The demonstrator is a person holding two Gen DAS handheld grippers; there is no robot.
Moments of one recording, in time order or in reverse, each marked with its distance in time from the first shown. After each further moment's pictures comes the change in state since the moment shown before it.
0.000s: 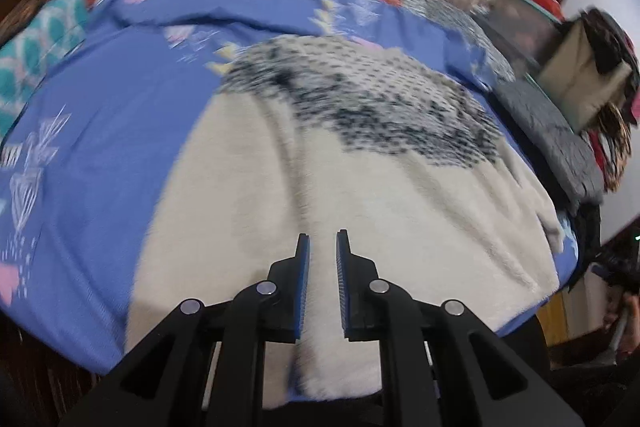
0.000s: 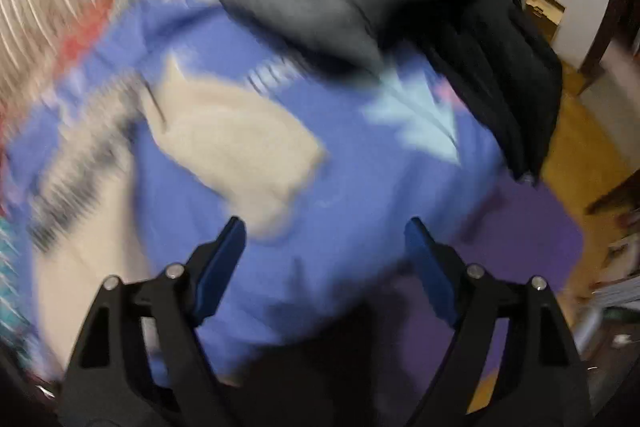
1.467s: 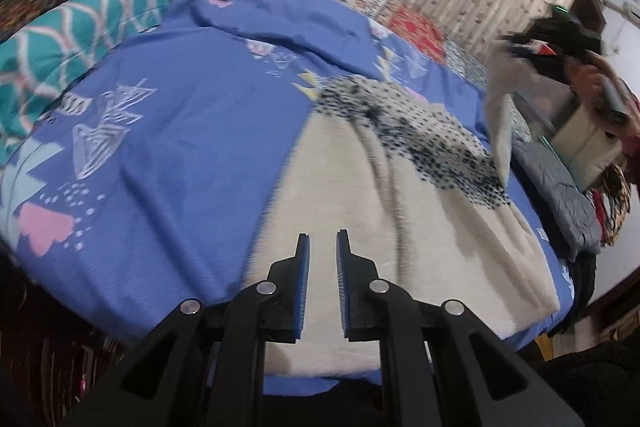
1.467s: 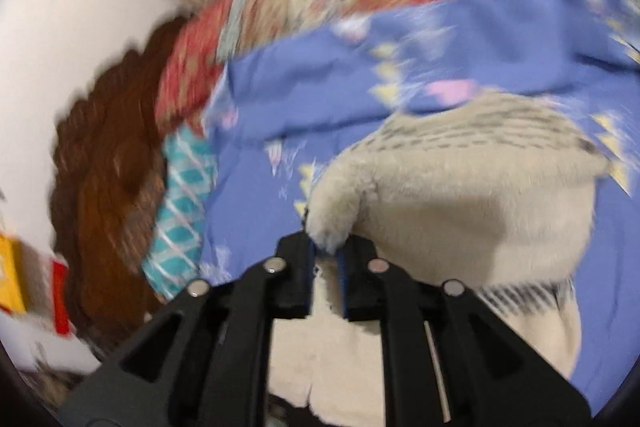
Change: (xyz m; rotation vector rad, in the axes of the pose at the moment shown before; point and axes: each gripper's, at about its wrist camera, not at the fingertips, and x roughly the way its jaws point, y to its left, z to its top) left arm -0.058 0.104 -0.049 -0.208 -0.156 0.038; right arm -0.036 0.547 0.172 -0.508 0.335 0.719
